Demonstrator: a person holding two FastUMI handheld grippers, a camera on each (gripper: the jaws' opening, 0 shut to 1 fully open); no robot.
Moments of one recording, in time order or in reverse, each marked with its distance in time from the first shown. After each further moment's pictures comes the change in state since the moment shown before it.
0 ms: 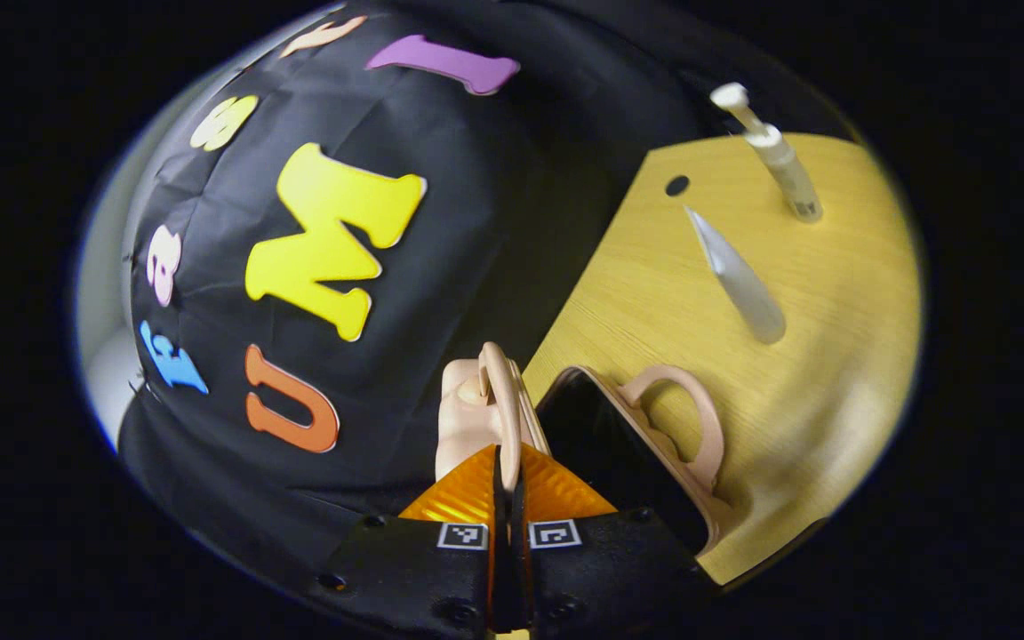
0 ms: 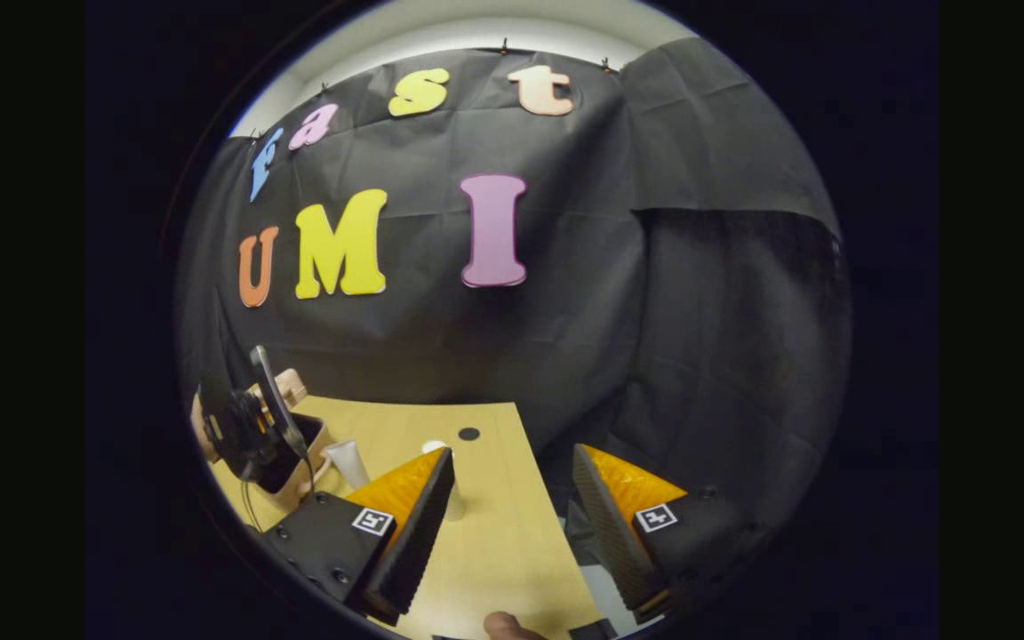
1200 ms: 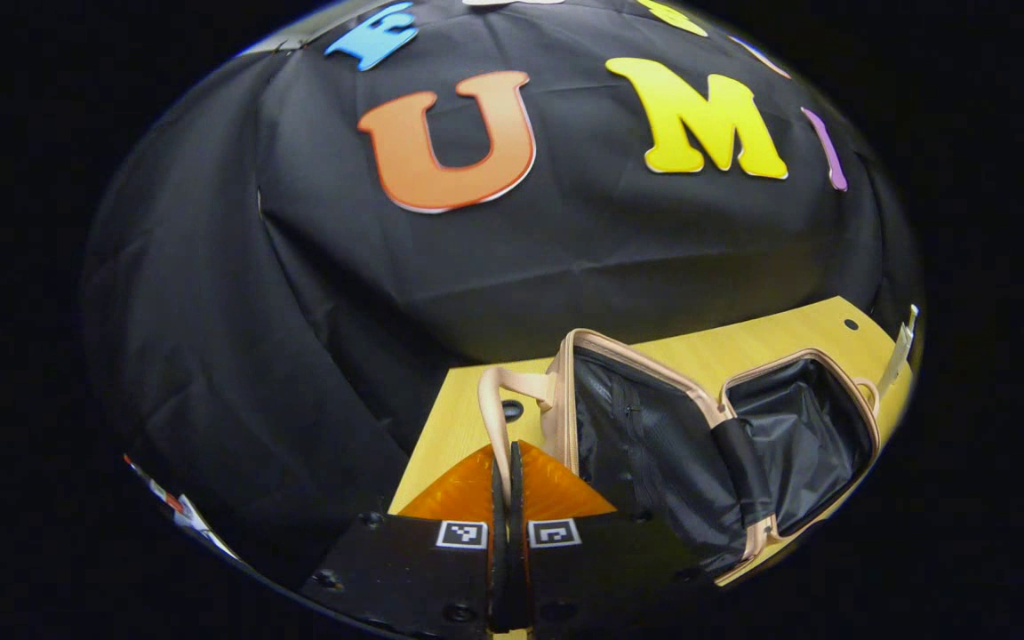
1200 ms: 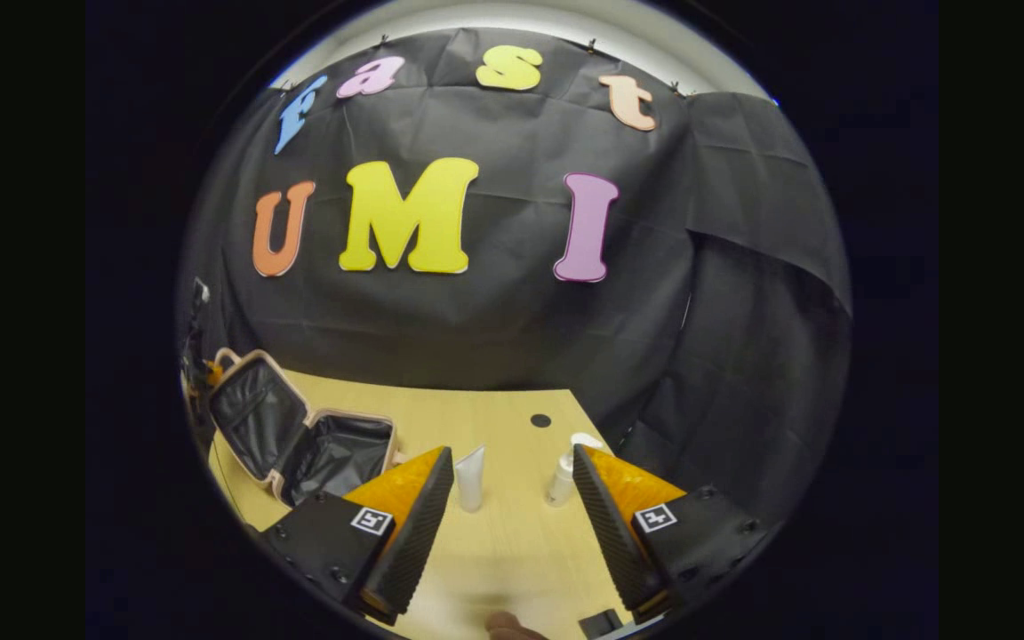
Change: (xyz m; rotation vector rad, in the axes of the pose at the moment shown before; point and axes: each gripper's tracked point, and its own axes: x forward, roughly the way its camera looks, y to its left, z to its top) left arm 0.102 0.193 -0.343 -0.812 0.105 -0.080; right arm -0.036 0.227 0.004 -0.054 0.102 -0.026
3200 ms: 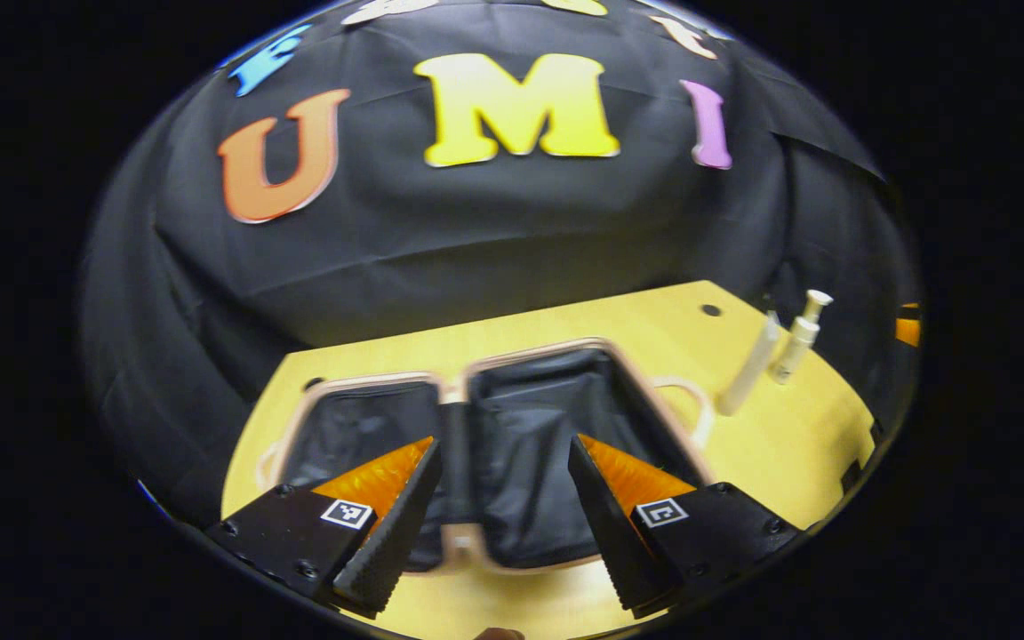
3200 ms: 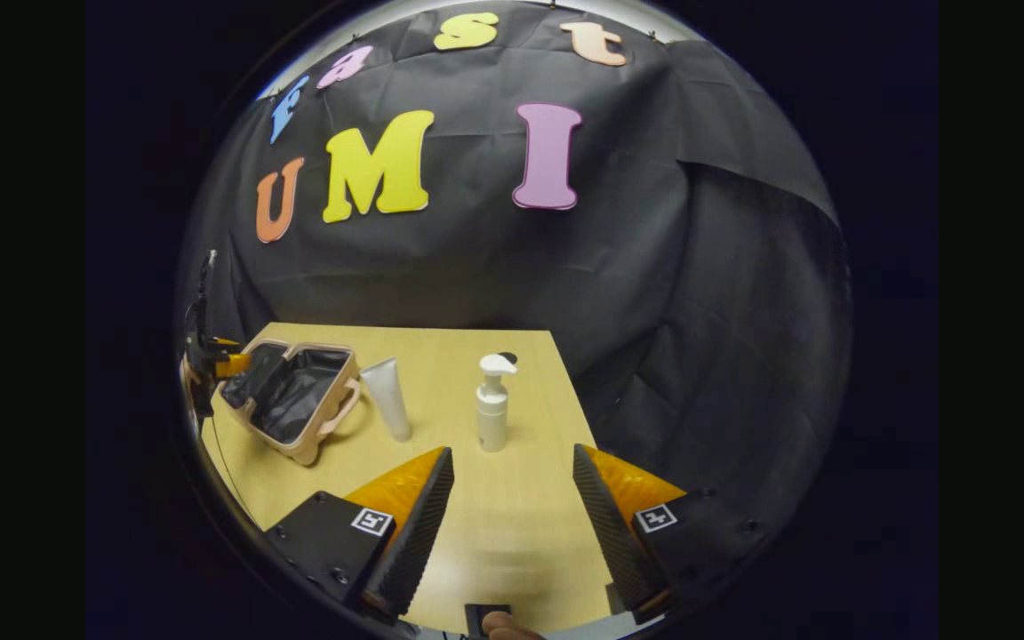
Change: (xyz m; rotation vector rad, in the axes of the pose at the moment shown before) left arm -0.107 -0.330 0.007 0.096 0.029 -0.359; right arm 0.056 -0.175 -0.084 -0.029 0.174 0.122
